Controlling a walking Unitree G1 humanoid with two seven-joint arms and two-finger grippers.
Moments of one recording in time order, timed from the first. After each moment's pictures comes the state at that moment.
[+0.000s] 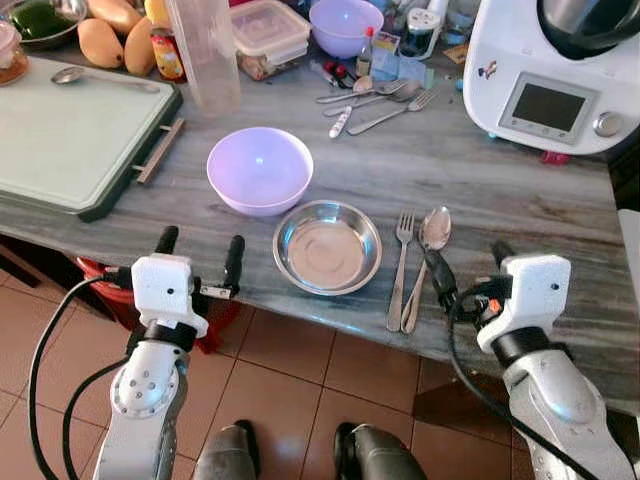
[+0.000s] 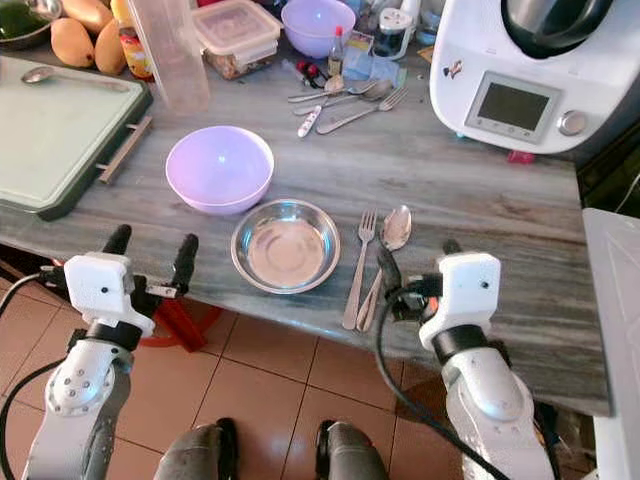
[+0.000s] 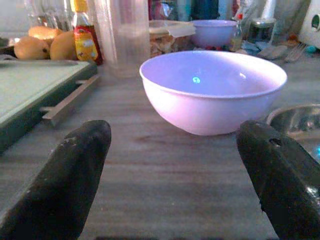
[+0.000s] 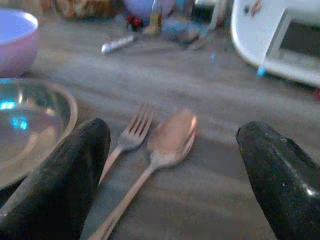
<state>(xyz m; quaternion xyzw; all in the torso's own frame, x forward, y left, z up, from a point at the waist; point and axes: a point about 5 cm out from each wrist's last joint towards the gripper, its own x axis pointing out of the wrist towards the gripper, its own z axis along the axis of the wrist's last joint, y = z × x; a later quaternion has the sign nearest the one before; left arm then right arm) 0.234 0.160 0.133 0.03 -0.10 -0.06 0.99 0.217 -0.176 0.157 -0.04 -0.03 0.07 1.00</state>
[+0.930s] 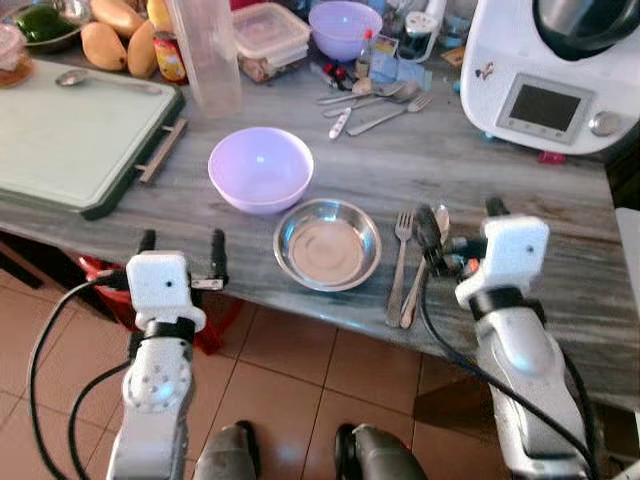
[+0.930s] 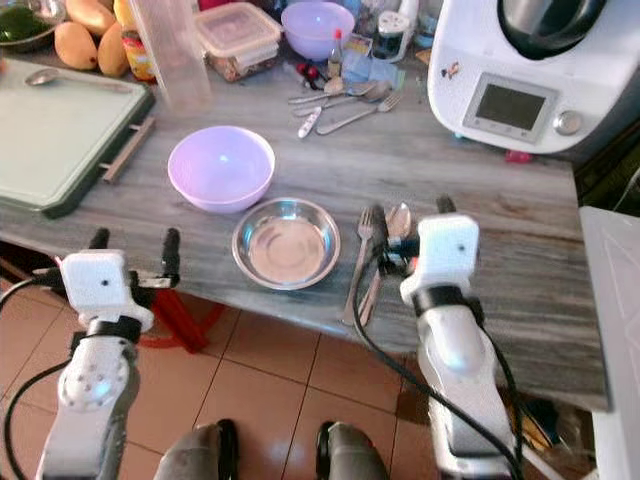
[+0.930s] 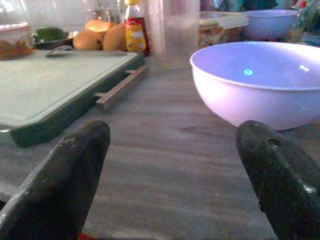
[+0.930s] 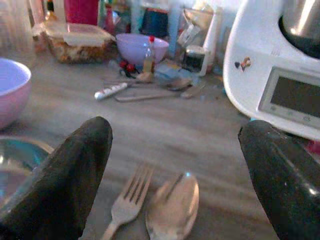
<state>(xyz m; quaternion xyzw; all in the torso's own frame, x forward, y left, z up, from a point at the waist) 0.239 0.160 0.128 0.04 -0.08 0.05 0.99 0.256 -0.159 0.168 -0.05 -0.10 0.04 0.99</state>
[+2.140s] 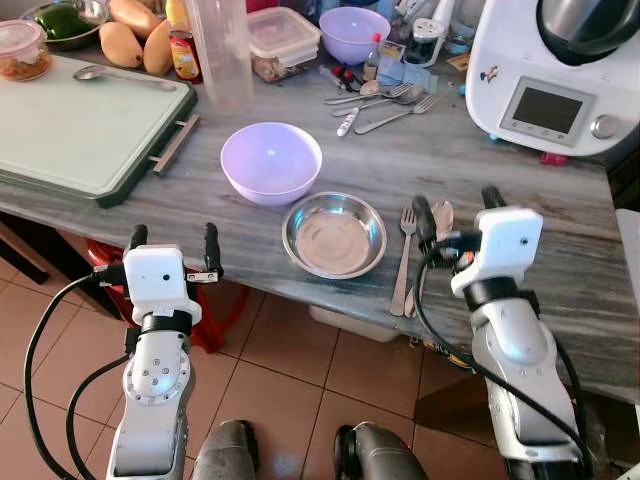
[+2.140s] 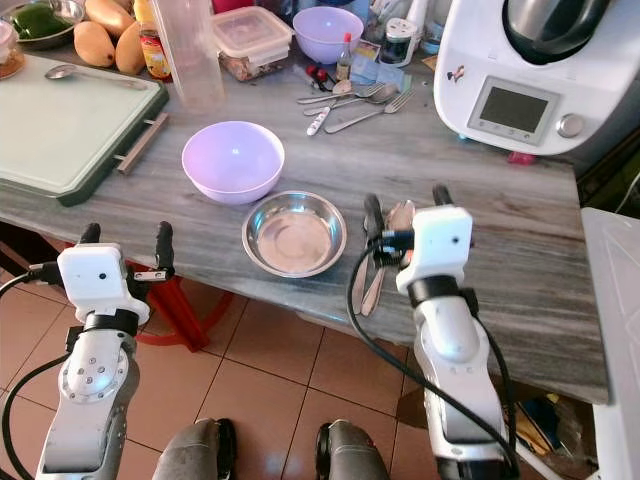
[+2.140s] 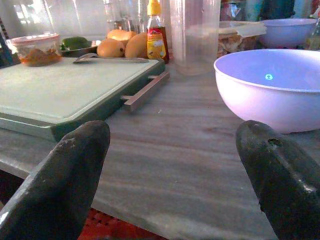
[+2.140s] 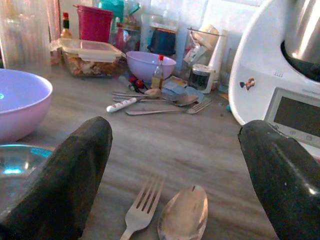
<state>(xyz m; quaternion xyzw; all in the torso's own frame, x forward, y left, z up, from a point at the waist) 0.244 0.163 0.132 0.05 -0.09 0.06 0.99 0.264 -0.157 0.171 -0.06 -0.12 0.05 0.99</state>
